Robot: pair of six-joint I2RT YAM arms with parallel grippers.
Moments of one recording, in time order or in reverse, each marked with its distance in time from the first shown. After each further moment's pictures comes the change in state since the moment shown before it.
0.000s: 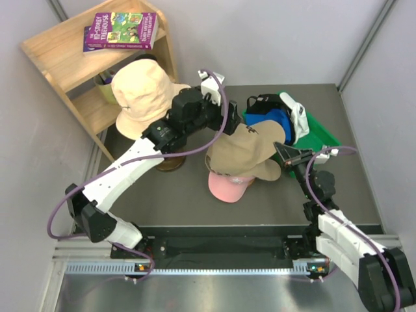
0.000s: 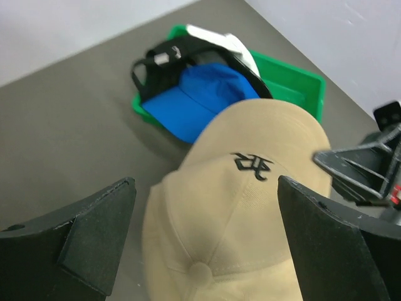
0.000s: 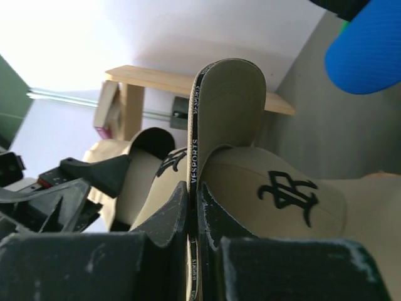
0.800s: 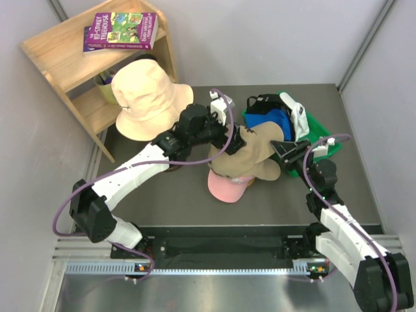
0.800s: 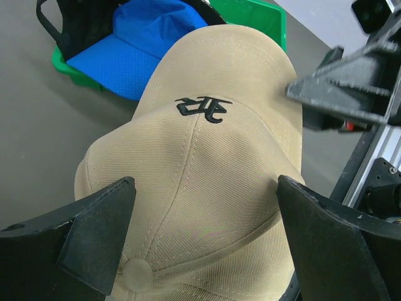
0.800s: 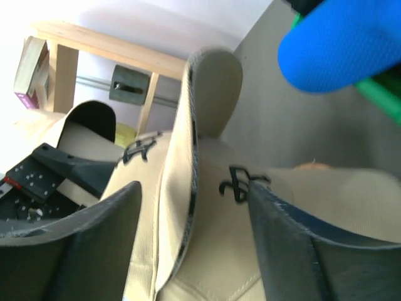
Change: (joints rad) left arm 0.006 0.001 -0.240 0.134 0.255 -0.001; right arm -0.054 -0.028 0.119 -0.330 -0.132 -0.248
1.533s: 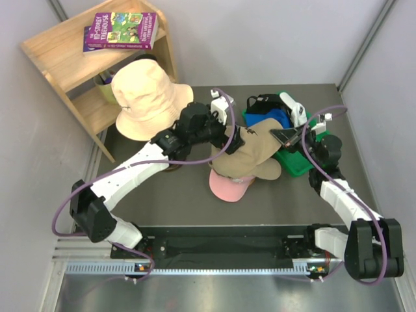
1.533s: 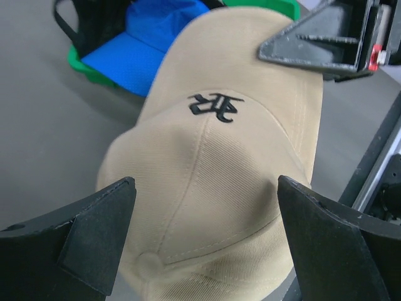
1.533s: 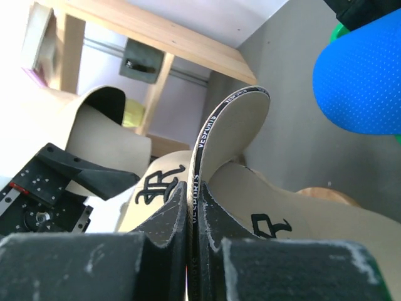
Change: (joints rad) left arm -0.002 0.000 0.034 -0.057 -0.034 0.045; right arm -0.148 0.309 0.243 0.061 -0.325 -0.090
